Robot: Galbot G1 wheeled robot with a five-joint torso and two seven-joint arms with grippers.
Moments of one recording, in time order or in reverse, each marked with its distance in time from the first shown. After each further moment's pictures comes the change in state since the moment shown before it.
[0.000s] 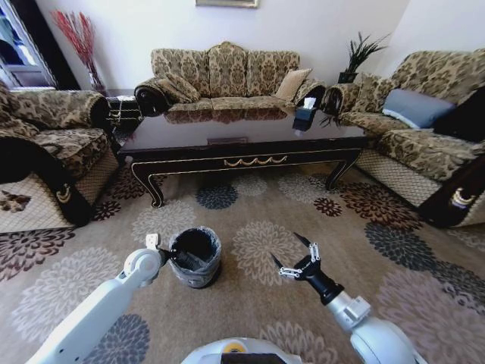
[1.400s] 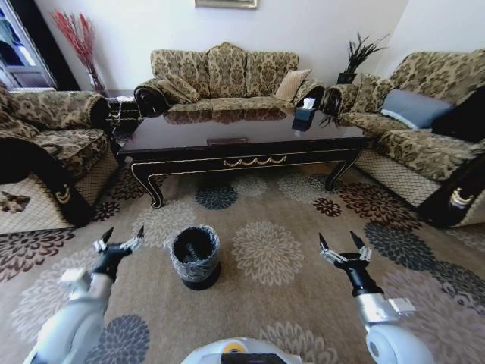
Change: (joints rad) left arm 0.878 -0.299 -0.769 -0.401 0.799 -0.727 0.624; right arm -0.003 0.265 0.220 -0.121 0.243 0.074 0.083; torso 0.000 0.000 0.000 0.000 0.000
